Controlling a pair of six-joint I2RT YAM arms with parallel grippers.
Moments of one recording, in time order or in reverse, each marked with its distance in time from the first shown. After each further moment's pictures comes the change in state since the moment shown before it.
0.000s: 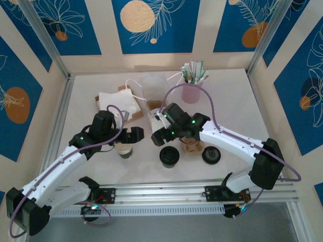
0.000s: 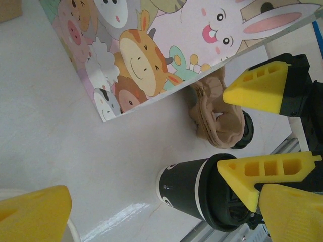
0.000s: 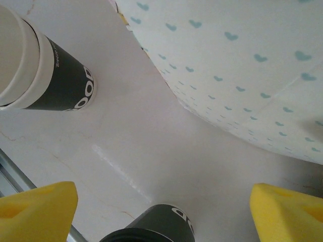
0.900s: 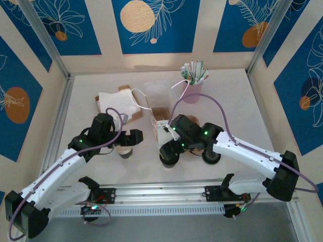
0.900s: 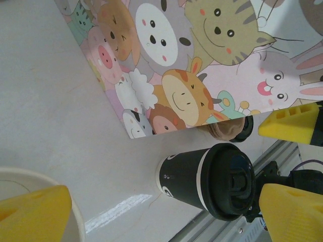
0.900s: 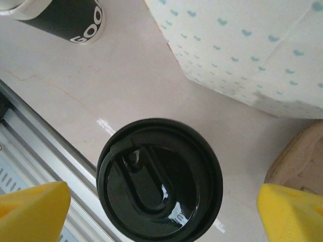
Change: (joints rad) left arm 0.002 -0.035 -0.038 -0.008 0.019 -0.019; right arm 0.064 -0.192 -0.116 -0.149 -0.003 0.080
